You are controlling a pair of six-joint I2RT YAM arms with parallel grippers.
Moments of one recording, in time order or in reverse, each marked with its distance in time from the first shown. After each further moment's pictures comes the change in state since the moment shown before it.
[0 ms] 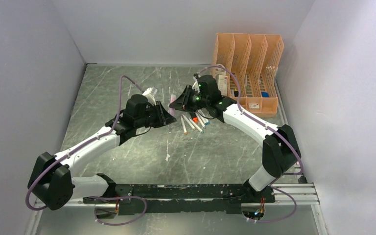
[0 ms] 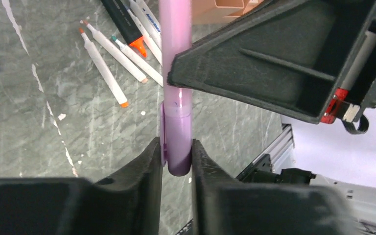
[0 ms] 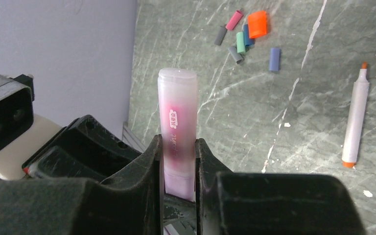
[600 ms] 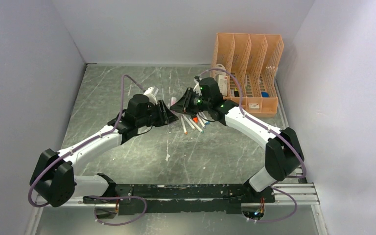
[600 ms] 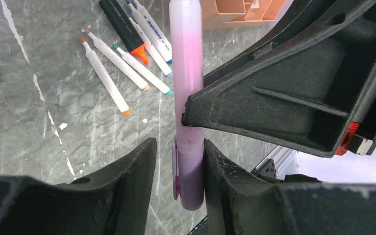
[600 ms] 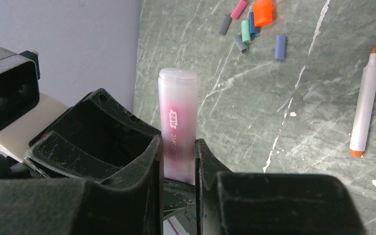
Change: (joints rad) left arm -0.009 0.035 0.000 0.044 -0.018 0.004; right arm 0.002 -0.046 -0.058 0.021 -0.013 0.017
